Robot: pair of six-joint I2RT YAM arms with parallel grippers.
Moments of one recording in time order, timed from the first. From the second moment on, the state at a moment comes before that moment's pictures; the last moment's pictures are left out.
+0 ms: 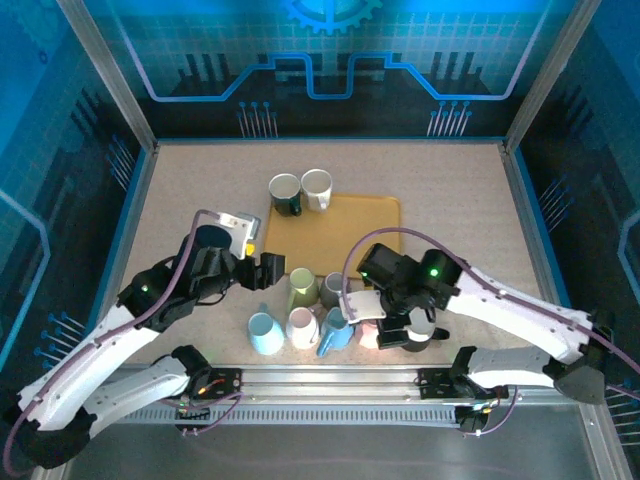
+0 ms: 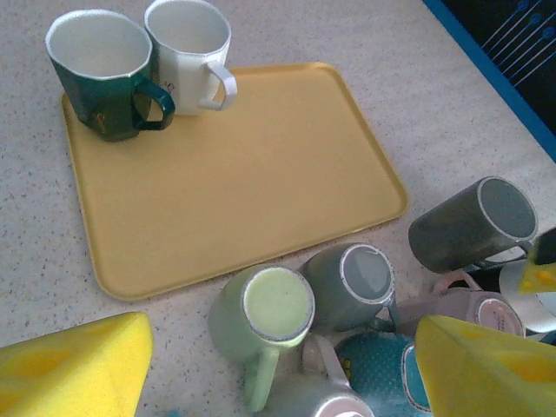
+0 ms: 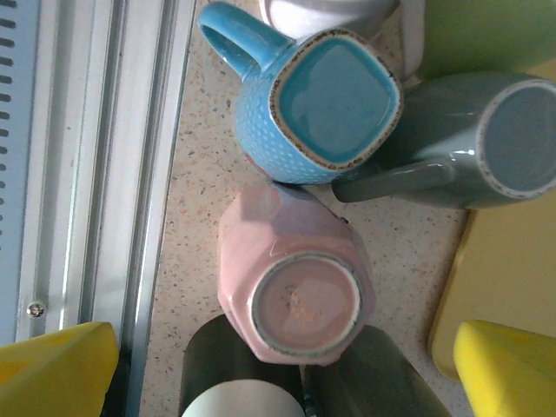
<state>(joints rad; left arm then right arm) -0.68 0.79 0.97 -0.76 -0.06 -0.39 1.01 1.20 1.11 -1.21 -0.07 -0.72</state>
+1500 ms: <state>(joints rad) -0.68 0.65 0.86 -0.67 -0.18 -0.32 1.00 1.52 1.04 -1.14 0.03 -0.70</state>
